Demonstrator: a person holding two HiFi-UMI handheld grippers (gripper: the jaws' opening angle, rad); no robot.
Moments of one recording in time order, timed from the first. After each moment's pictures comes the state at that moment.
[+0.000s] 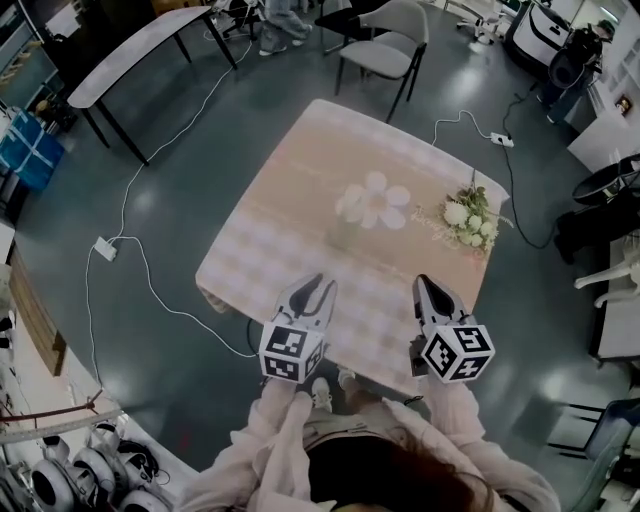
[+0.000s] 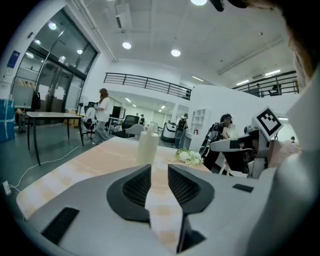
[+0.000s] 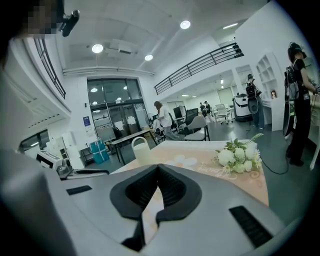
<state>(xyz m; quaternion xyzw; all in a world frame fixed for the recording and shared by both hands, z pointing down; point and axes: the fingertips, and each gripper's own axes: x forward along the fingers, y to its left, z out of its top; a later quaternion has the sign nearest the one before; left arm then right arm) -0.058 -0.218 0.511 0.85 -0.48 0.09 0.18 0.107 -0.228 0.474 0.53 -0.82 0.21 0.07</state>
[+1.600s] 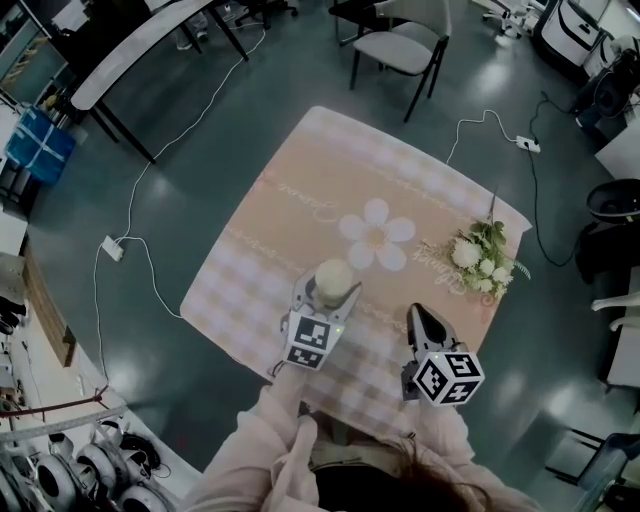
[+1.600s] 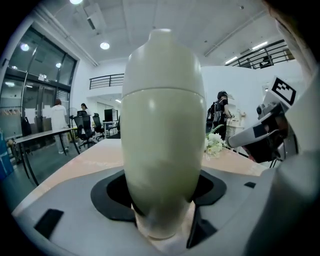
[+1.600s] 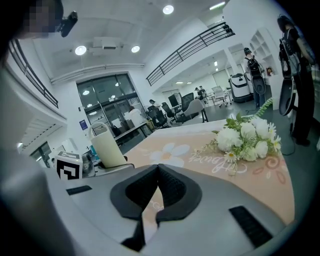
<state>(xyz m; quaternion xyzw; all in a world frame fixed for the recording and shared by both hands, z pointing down) 0.006 -0.369 0.588 0.86 -0.47 0.18 0.09 0.141 -0.320 0.560 0.50 -0.81 0.30 0.08</state>
